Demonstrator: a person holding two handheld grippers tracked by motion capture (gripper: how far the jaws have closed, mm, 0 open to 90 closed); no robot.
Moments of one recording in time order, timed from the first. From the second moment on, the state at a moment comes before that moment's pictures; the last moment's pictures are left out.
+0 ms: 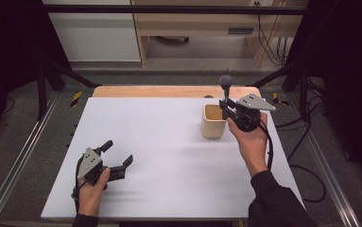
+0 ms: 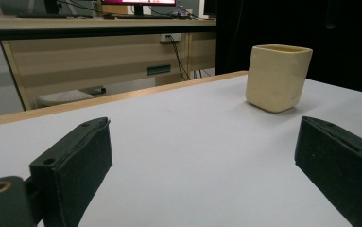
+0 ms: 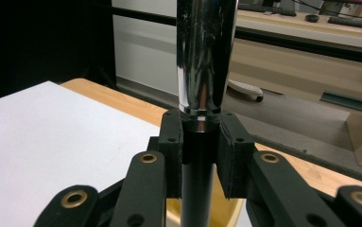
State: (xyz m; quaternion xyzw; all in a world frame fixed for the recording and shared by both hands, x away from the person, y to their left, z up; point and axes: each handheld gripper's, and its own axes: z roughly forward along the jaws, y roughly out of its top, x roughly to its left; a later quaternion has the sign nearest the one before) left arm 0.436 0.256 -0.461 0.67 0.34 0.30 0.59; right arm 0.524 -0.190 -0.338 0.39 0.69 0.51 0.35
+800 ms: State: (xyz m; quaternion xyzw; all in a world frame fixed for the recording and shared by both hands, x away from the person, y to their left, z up) left arm 0.437 0.257 -0.463 0.67 0.34 0.30 0.59; right arm 0.540 -0.189 -0.346 0.38 0.68 0.50 0.37
